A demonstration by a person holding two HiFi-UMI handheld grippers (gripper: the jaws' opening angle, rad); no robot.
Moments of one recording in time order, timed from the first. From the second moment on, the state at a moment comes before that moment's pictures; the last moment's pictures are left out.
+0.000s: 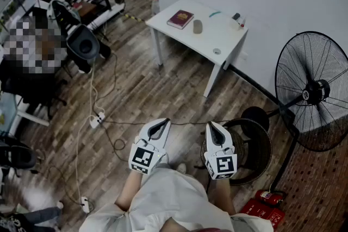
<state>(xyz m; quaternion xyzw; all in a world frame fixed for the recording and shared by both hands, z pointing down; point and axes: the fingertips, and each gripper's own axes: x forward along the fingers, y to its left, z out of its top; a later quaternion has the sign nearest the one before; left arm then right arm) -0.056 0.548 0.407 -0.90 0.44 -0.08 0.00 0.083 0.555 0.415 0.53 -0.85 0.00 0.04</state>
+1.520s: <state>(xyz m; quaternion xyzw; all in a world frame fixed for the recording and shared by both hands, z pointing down) -0.106 0.354 0.400 -0.92 0.39 -0.03 -0.01 0.015 0.375 0.412 0.54 -0.84 0.00 0.07</state>
